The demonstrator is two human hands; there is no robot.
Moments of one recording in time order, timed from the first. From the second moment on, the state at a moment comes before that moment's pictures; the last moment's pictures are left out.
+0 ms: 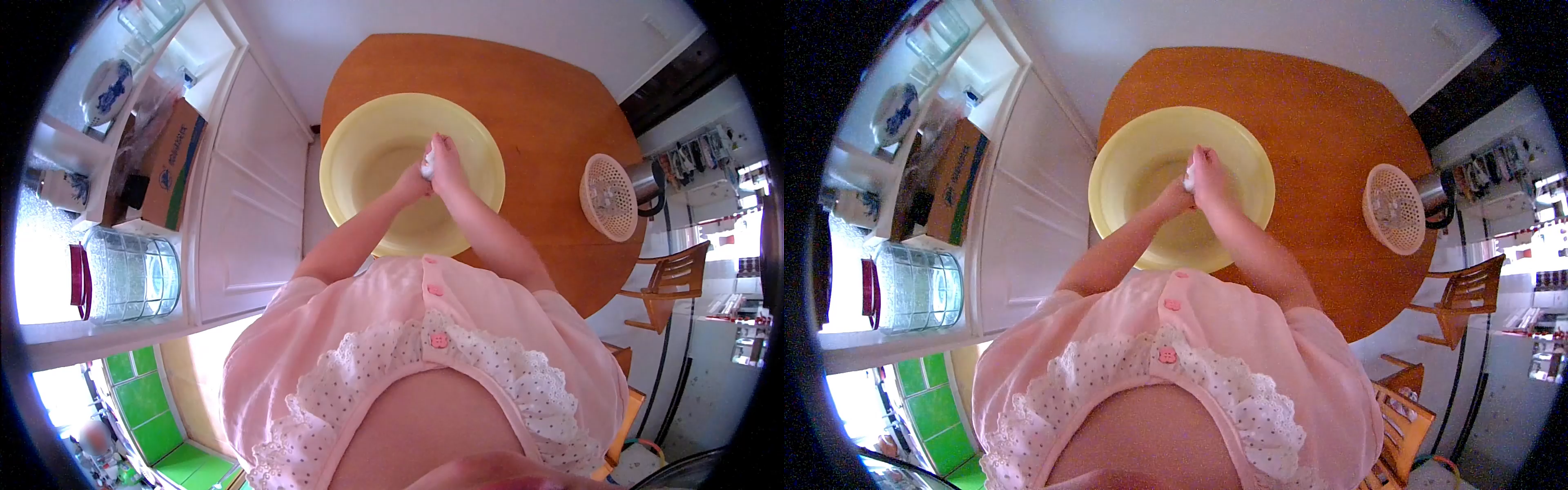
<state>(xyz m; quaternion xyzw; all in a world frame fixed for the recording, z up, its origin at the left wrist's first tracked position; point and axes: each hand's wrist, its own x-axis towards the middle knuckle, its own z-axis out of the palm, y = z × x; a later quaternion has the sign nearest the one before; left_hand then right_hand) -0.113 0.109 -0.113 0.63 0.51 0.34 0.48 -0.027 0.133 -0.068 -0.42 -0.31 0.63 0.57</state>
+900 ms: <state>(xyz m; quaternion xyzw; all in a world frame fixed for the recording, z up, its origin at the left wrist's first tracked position) -0.100 0.087 -0.130 0.69 0.64 -0.02 0.34 -0.027 0.130 -0.147 -0.64 -0.46 0.46 0.41</state>
